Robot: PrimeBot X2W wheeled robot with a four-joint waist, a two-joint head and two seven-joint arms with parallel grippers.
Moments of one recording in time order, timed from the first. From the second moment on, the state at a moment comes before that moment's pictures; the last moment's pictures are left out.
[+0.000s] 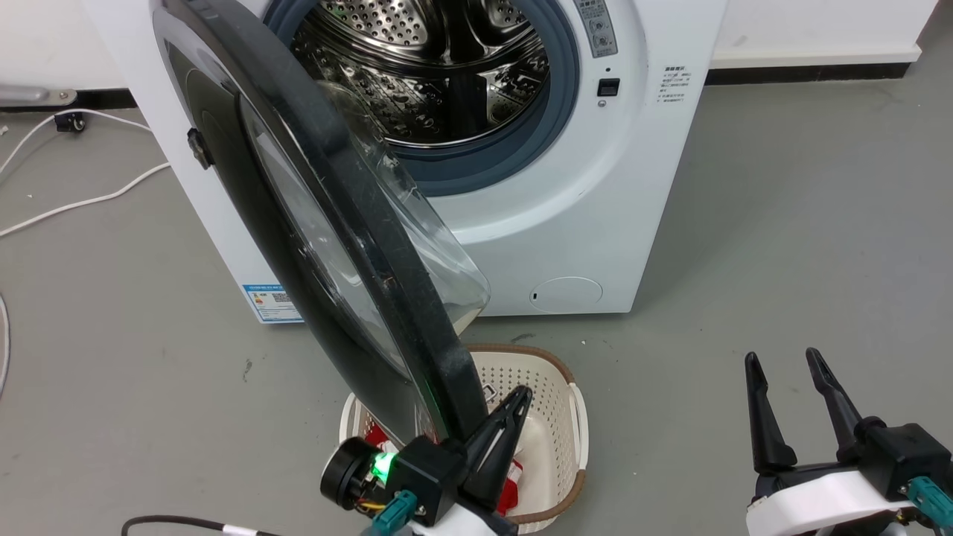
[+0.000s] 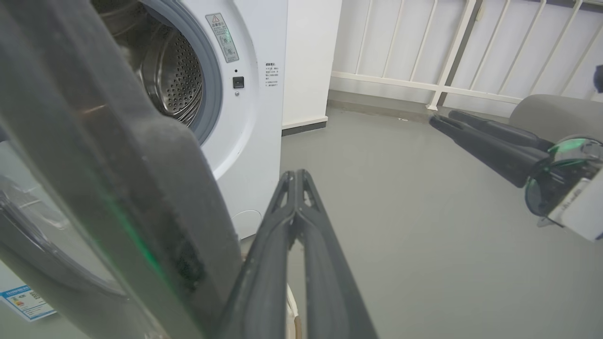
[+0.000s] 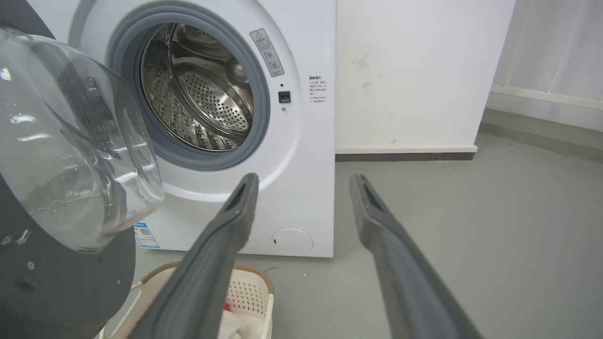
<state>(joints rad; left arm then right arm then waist) -0.03 0.10 -0.54 -0.06 -0.20 -0.05 -0.07 0.06 -0.05 -0.02 0.02 0.10 0.13 -0.19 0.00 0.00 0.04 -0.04</state>
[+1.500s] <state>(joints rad) 0.08 0.14 -0.50 -0.06 -0.27 0.07 -0.16 0.07 -0.05 -0.06 -0.03 0.08 0.13 -0.13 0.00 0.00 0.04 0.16</state>
